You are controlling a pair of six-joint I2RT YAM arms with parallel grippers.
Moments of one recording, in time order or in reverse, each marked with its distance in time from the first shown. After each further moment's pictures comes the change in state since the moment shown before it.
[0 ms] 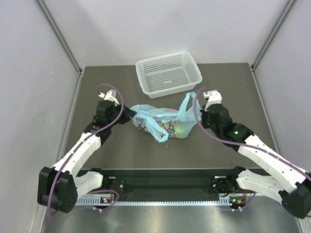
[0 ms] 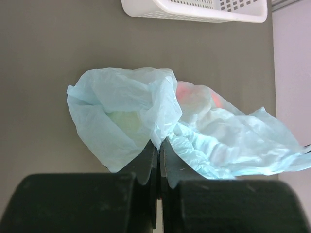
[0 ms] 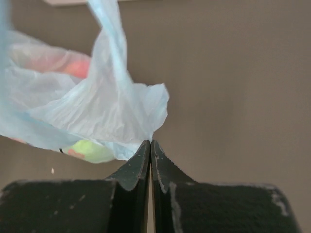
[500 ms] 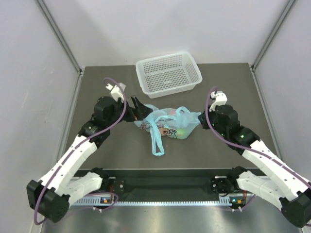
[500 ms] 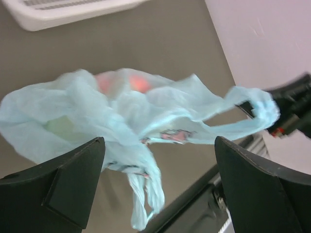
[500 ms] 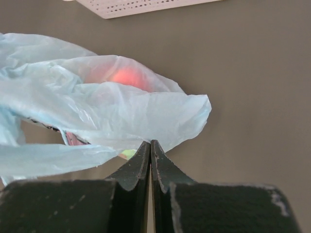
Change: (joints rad) left arm -0.142 -0.123 0.155 -0.143 0.089 0.079; right arm -0.130 -0.136 -0.092 0.091 -0.249 0.124
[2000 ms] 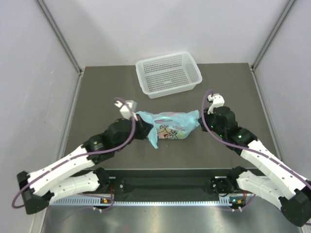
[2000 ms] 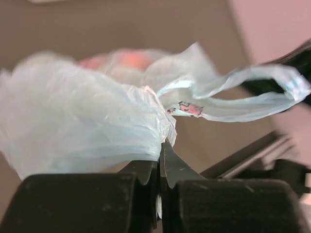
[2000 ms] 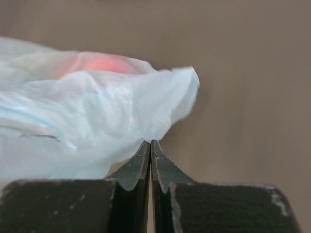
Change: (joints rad) left arm -0.566 -0.089 -0.002 -0.175 -0.637 -0.072; right arm -0.002 0.017 -0.032 0.002 -0.014 -0.040
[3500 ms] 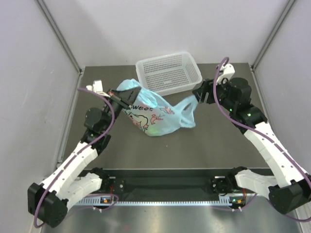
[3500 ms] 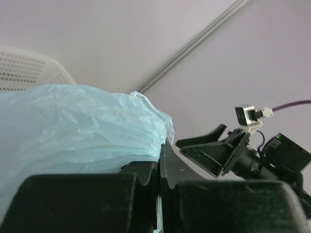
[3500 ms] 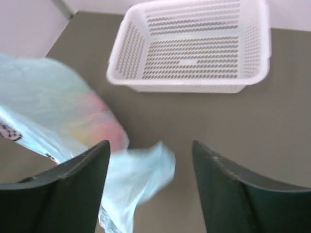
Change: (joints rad) left arm 0.524 0.045 -0.098 0.855 0.418 -0.188; right arm -0.186 0.185 0.393 0.045 -0.242 -0.056
